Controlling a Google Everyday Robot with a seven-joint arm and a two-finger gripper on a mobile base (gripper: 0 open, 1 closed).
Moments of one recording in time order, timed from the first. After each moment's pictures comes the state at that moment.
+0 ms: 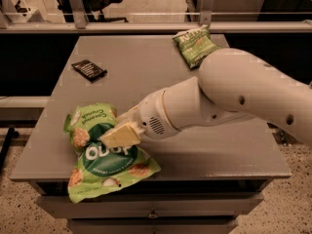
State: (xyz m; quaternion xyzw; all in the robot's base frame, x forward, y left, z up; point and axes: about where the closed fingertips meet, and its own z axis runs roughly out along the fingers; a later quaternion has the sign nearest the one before) arm 0.432 0.072 0.864 -0.46 0.76 0.33 0.32
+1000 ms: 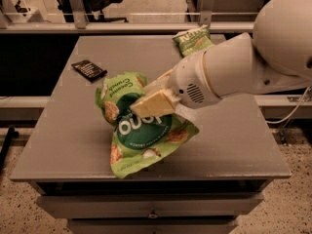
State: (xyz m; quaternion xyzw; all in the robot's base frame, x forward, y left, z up) arm 0.453 0.004 0.937 -0.47 0.76 0.25 0.37
